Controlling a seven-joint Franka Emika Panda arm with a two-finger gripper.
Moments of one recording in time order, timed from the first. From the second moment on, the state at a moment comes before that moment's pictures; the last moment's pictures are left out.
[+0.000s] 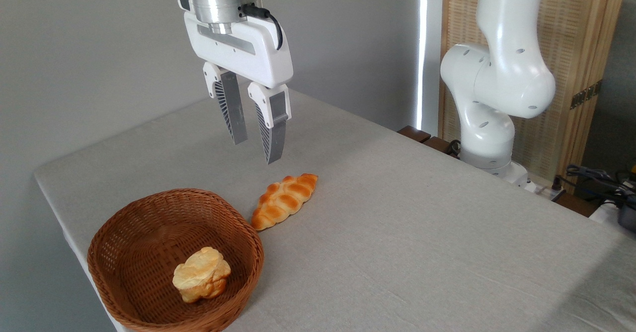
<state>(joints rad) -0.16 -0.11 0.03 -1.79 -0.01 1.72 0.61</state>
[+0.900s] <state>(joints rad) -0.19 -0.11 0.02 -1.88 -0.02 1.73 0.61</state>
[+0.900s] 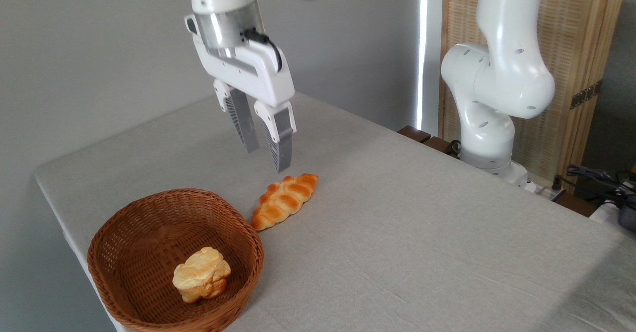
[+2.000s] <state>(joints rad) -0.30 -0.08 0.02 -2.18 -0.02 2.02 0.46</state>
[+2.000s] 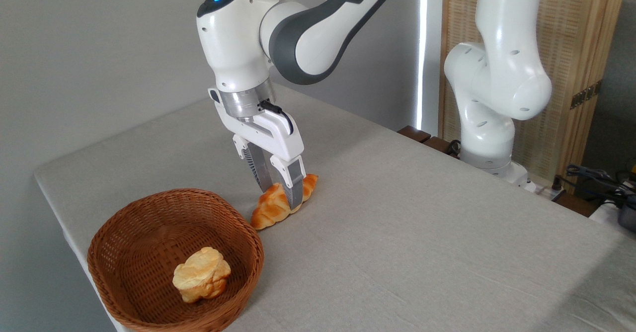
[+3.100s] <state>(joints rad) -0.31 -0.07 0.01 -2.18 -0.02 2.02 0.46</state>
